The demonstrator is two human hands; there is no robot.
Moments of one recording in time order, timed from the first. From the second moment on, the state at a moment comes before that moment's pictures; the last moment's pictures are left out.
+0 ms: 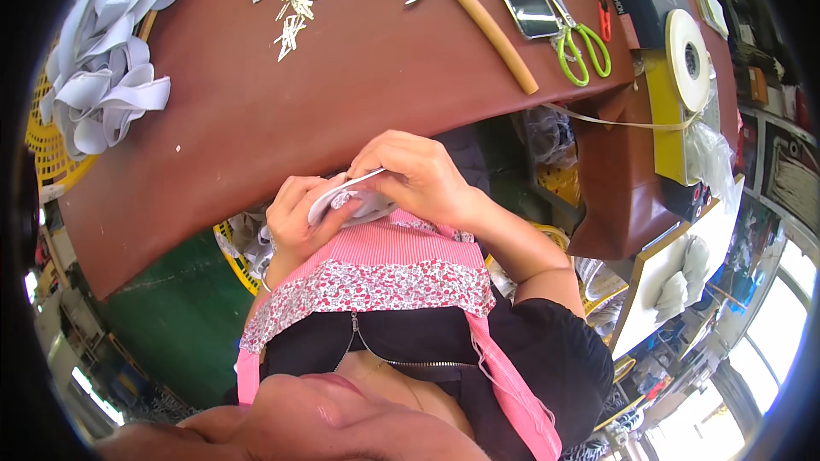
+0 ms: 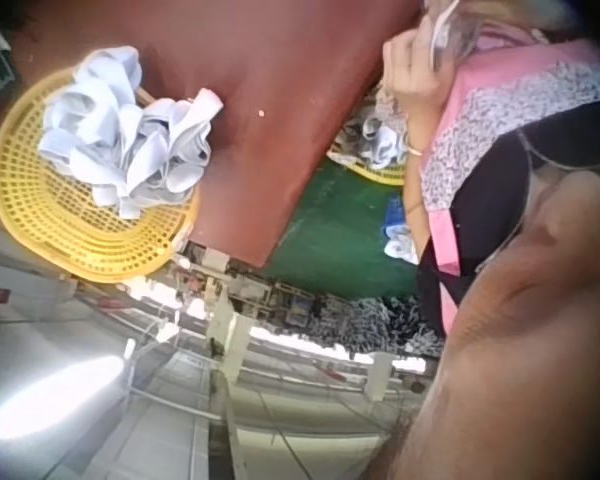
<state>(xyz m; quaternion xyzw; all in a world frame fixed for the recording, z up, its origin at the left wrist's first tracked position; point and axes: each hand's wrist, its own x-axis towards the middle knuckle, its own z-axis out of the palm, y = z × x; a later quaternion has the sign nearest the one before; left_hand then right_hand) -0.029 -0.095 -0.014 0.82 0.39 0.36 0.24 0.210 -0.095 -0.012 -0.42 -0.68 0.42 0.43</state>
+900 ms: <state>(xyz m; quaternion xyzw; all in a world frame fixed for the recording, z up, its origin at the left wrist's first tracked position) -0.027 -0.094 -0.009 0.74 0.42 0.38 0.36 0.201 -0.087 -0.019 -0.41 -0.57 0.56 0.43</state>
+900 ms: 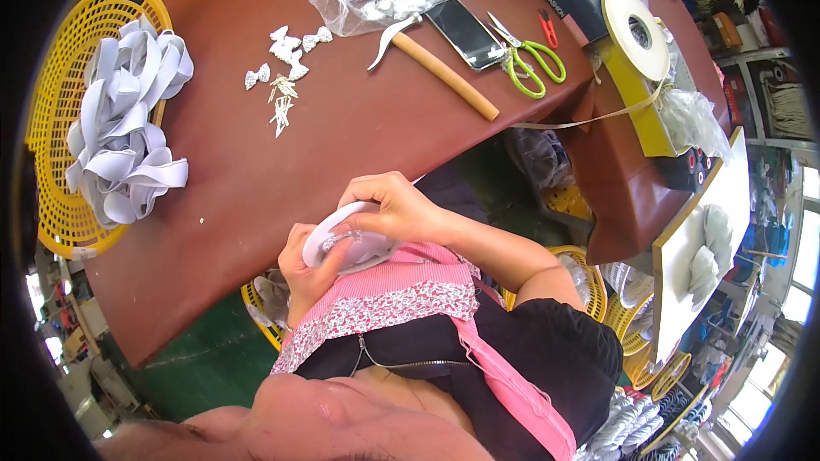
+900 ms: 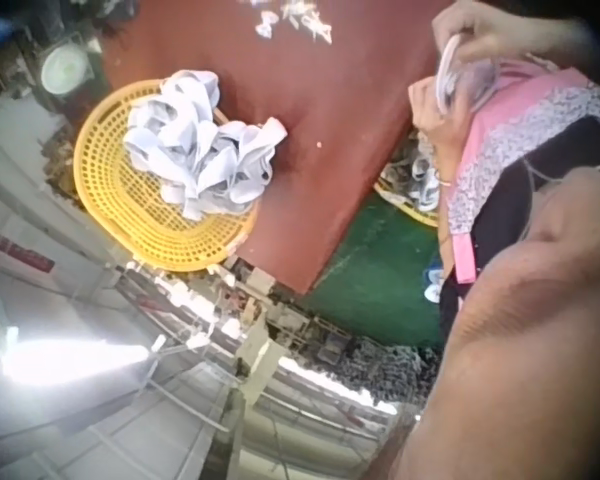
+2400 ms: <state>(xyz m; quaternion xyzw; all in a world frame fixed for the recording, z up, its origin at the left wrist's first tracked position) -0.044 -0.081 -0.079 0.82 0.53 0.15 0.16 0.207 -0.035 -0.019 -0.49 -0.82 0.20 0.21</state>
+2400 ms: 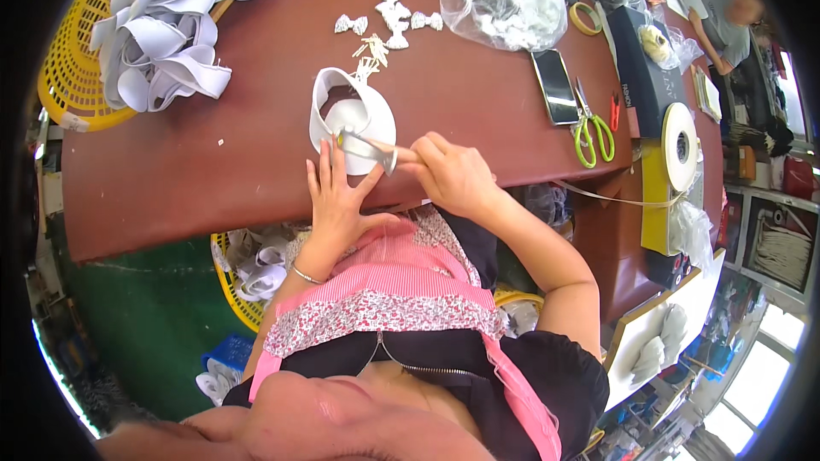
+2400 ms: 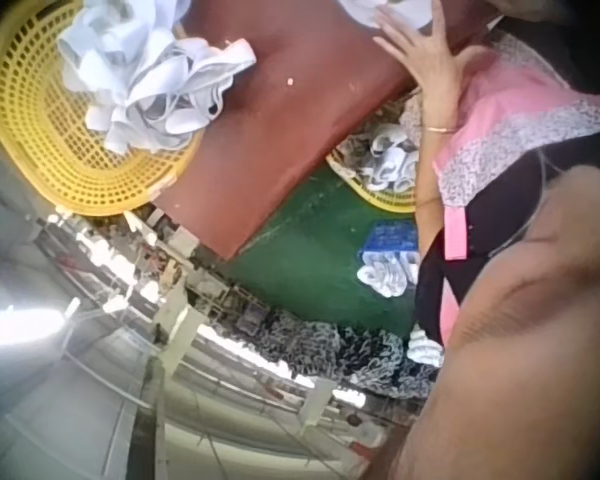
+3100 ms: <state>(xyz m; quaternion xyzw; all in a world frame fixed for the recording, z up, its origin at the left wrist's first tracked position) -0.071 -0.025 -0.033 0.77 0.54 0.33 -0.03 0.243 -0.002 -0.049 -0.64 -0.70 -0.02 0.32</state>
